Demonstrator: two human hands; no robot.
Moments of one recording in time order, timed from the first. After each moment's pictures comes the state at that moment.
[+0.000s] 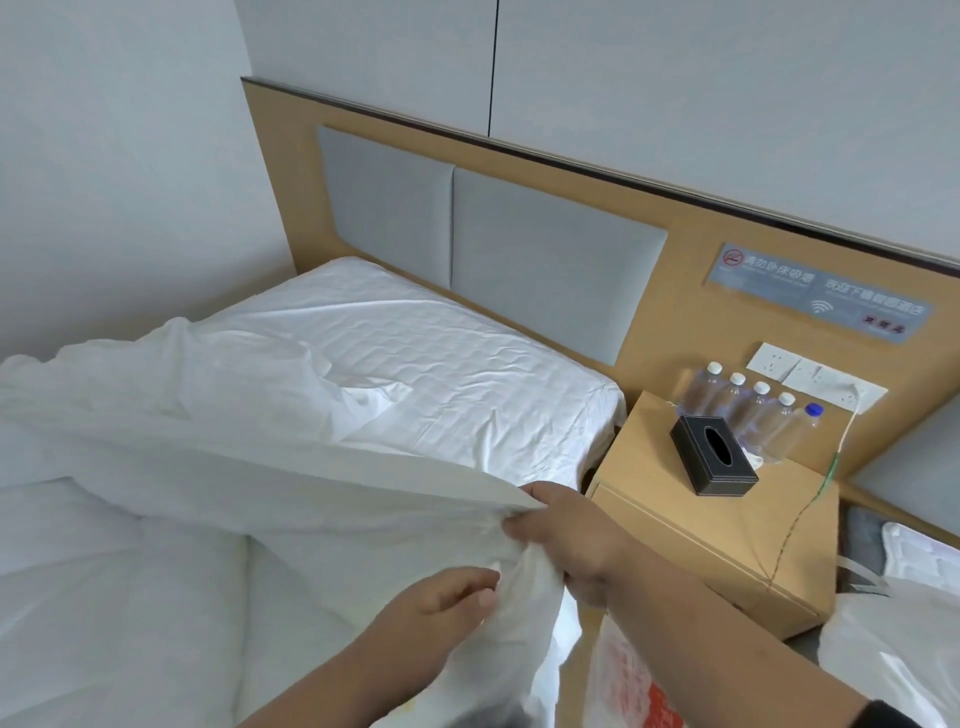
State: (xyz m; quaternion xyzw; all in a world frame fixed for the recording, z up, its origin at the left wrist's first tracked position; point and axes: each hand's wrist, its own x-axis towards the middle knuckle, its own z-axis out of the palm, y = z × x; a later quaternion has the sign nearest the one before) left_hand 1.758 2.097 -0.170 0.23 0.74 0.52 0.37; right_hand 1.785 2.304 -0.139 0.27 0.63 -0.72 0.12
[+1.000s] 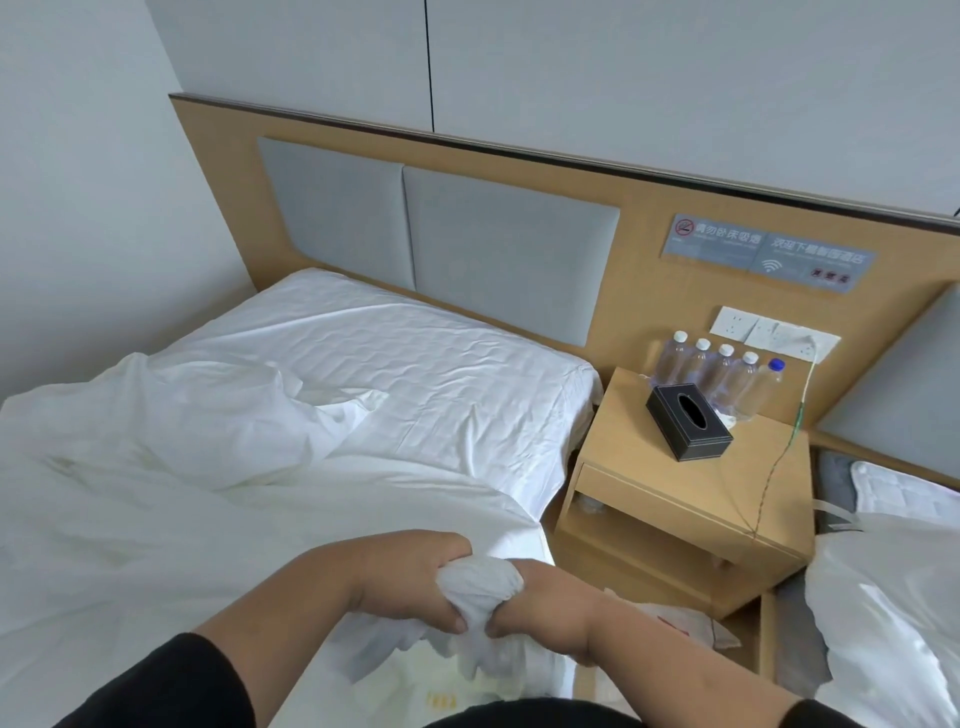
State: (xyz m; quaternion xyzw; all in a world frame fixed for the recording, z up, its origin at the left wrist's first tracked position) left_hand 1.679 2.125 -0.146 0.44 0.77 0.12 0.45; right_hand 1.828 2.281 -0.196 0.20 0.73 -0.62 0.20
